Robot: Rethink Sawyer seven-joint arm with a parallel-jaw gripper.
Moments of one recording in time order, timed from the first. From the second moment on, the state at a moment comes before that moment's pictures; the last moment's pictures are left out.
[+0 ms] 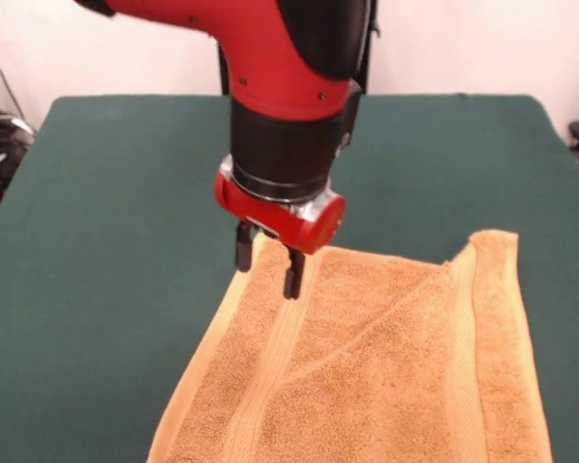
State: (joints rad) arm -0.17 -0.33 -0.06 1.13 -0.05 0.73 2.23
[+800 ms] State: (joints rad) arm -0.14 -0.28 -0.06 1.13 -0.04 0.73 2.23
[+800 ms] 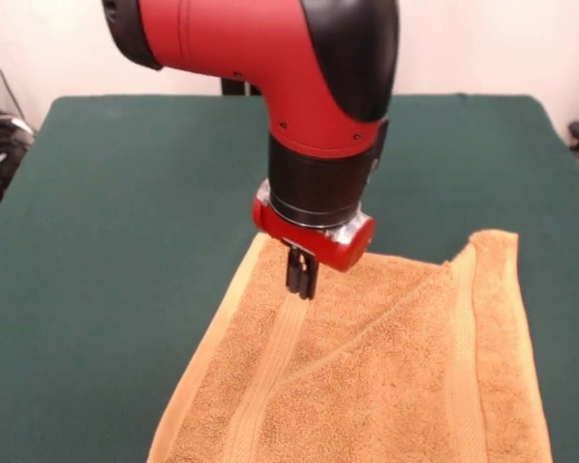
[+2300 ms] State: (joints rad) arm -0.03 -0.14 -0.19 0.98 -0.03 0.78 2.23
